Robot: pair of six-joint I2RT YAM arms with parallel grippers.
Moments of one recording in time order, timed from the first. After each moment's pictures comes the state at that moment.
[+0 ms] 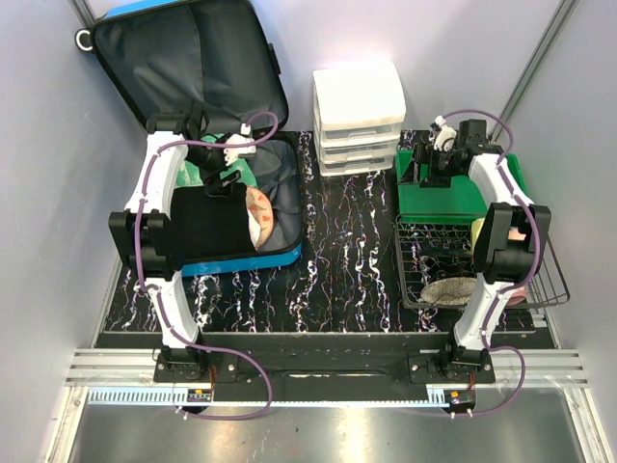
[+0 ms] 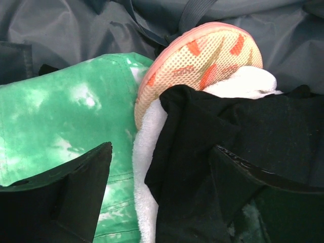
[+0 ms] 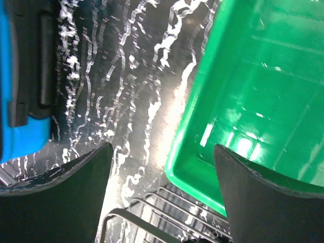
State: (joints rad) left arm -0.02 1.99 2.05 -1.33 0.53 1.25; right arm -0.09 1.96 1.63 -0.65 -0.61 -0.01
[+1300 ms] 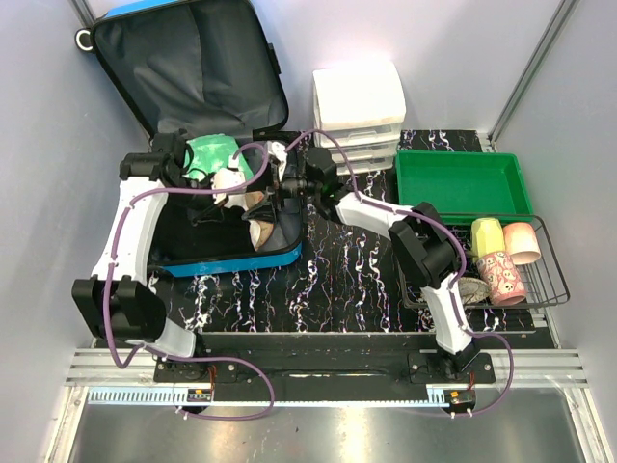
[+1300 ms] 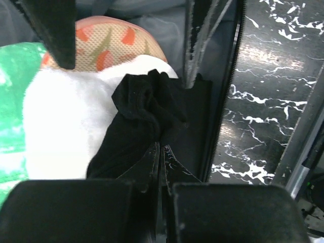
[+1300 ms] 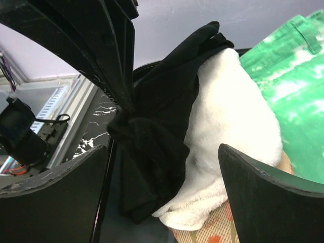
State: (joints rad) left arm -0.02 1.52 1.59 -1.33 0.60 1.23; right arm 0.70 2.18 1.63 0.61 -0.97 0.22
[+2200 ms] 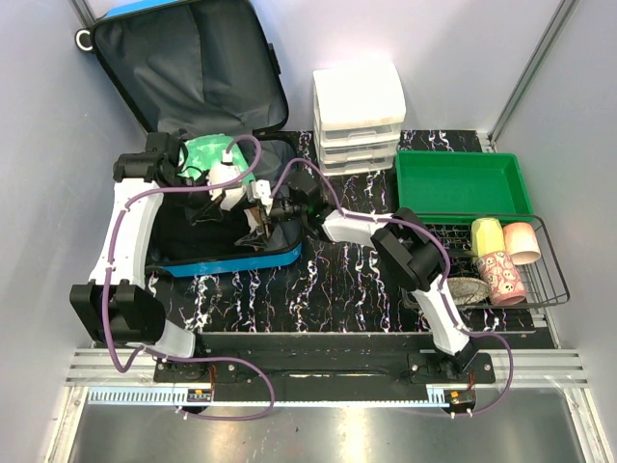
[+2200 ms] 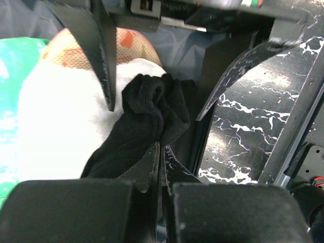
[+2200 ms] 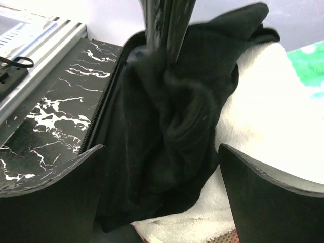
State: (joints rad) left arm 0.00 1.47 1.55 -1.34 0.64 1.16; right arm 0.81 2.22 1.56 0.64 -0.97 -0.24
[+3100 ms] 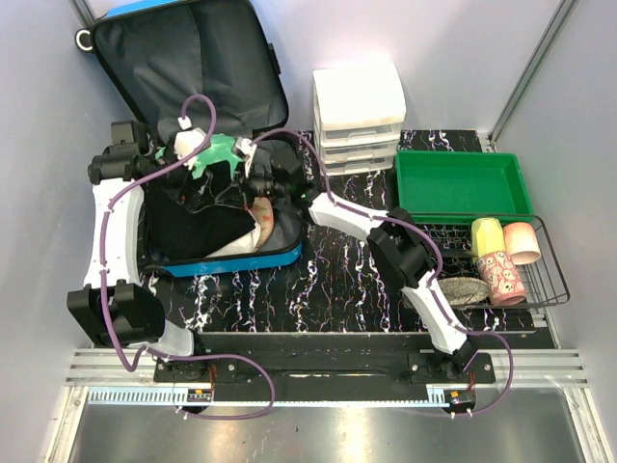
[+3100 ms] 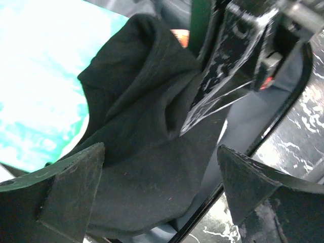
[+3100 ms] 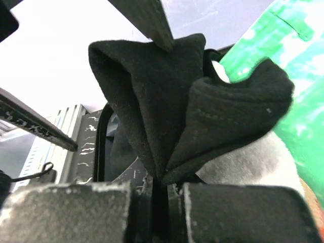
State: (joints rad) left arm 0.16 1.48 1.61 -1.12 0.67 0.80; right arm 0.82 2.35 1.90 0.50 -0.69 0.29
